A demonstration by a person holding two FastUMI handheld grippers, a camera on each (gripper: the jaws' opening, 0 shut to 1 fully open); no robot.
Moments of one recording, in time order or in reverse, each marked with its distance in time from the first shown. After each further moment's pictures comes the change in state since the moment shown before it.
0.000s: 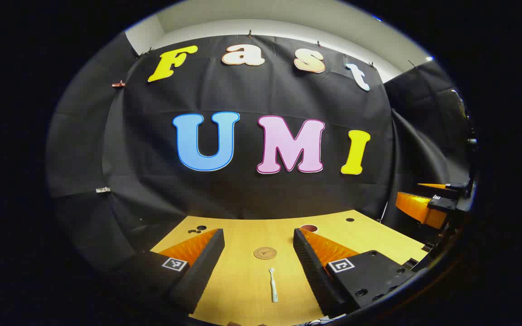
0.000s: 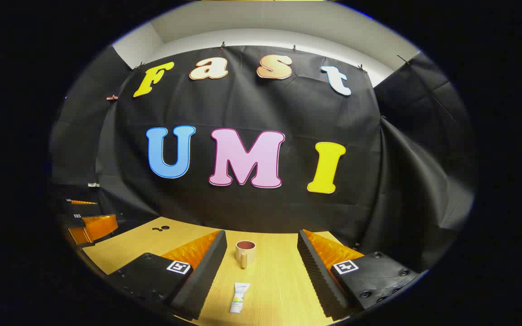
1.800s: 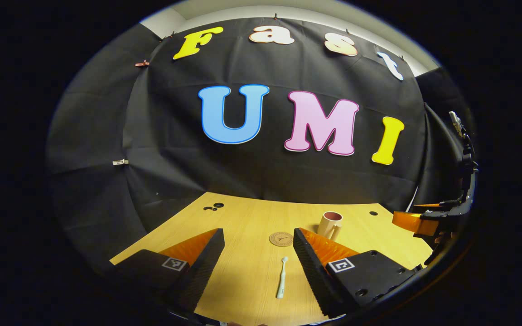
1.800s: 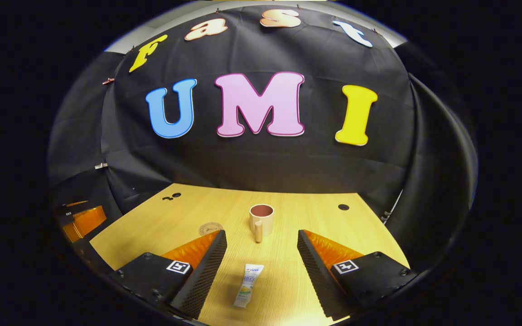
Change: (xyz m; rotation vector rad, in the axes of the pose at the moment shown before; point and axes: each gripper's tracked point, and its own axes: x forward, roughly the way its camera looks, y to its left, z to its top) left arm 0.033 0.028 -0.060 -0.095 0.132 0.196; right arm 0.086 0.017 -0.113 0.055 0.349 0.154
